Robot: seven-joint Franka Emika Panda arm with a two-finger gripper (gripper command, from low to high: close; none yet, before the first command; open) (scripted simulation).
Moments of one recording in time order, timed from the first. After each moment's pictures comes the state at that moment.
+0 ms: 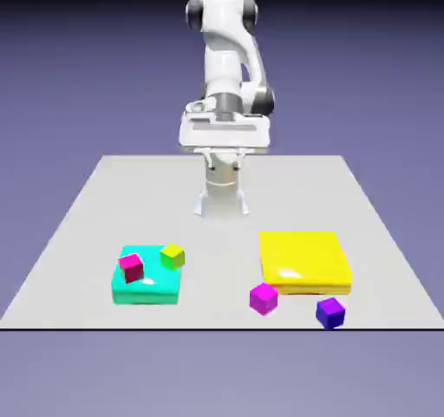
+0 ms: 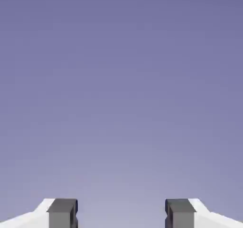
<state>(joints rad) 0.03 -0.53 0.00 -2.79 -0.01 3.04 0.76</state>
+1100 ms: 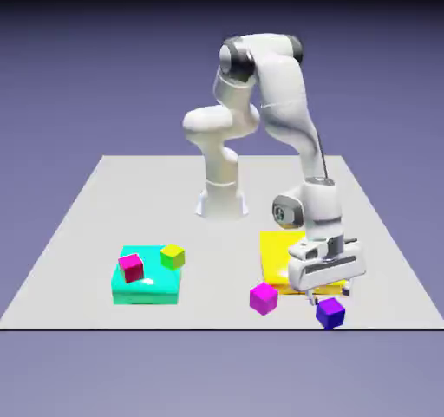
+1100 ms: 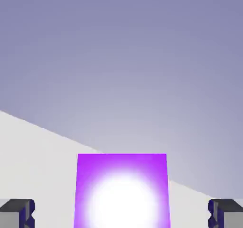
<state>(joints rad) 0.49 0.61 -0.06 -2.24 -0.27 3.20 1.12</state>
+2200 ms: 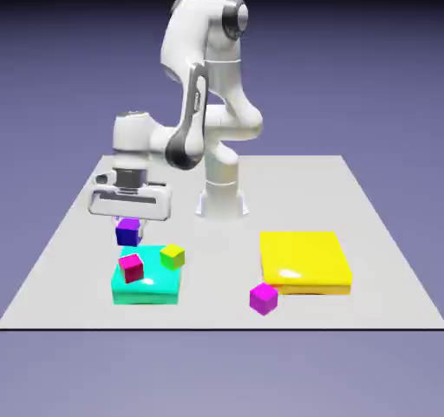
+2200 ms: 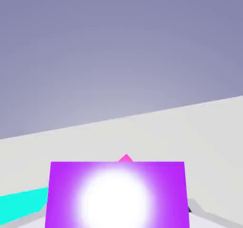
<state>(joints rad) -0.11 0.02 -0.32 -2.59 0.45 2.93 0.12</state>
